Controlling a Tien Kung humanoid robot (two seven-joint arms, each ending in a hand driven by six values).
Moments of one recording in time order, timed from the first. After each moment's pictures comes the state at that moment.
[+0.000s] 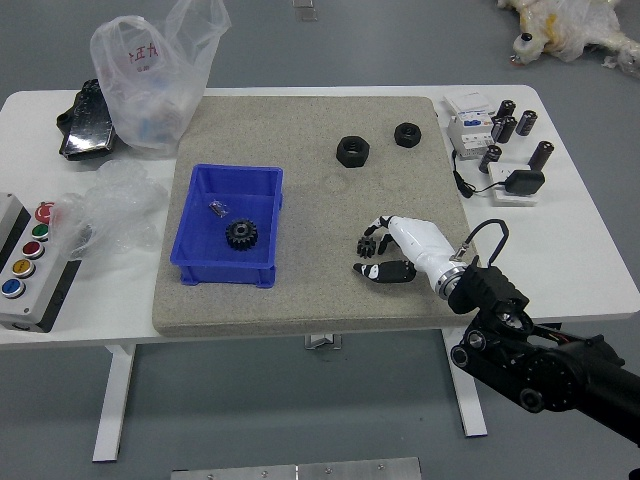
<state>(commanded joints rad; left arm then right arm) -0.20 0.16 -0.94 -0.29 1.41 -0.15 0.26 0.54 -0.27 0.51 1.09 -1.78 -0.34 -0.21</state>
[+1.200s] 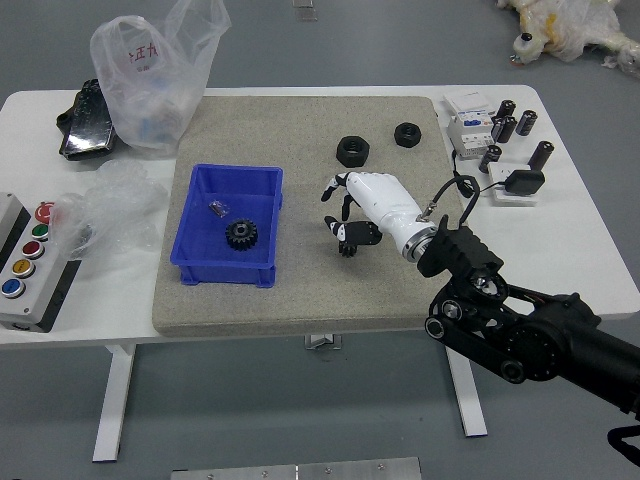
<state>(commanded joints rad) -0.20 0.16 -0.94 -0.29 1.40 -0.15 0.26 0.69 -0.23 0.50 1.17 -1.81 -0.35 -0.20</state>
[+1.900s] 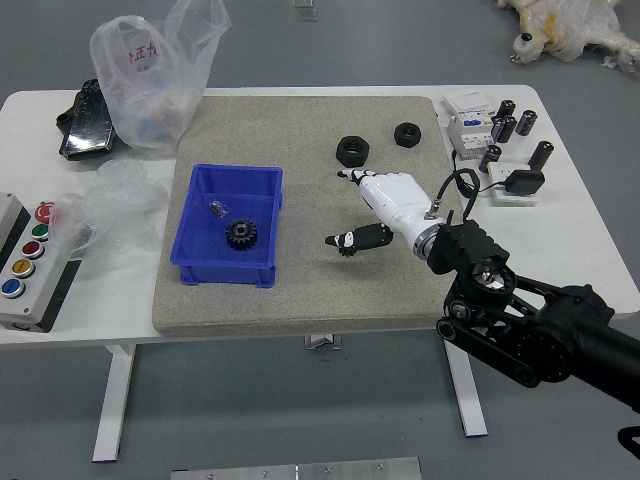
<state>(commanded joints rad) -0.20 0.16 -0.95 -0.29 1.41 -0.15 0.26 0.67 -0.28 0.50 1.22 -1.98 -0.20 -0.35</state>
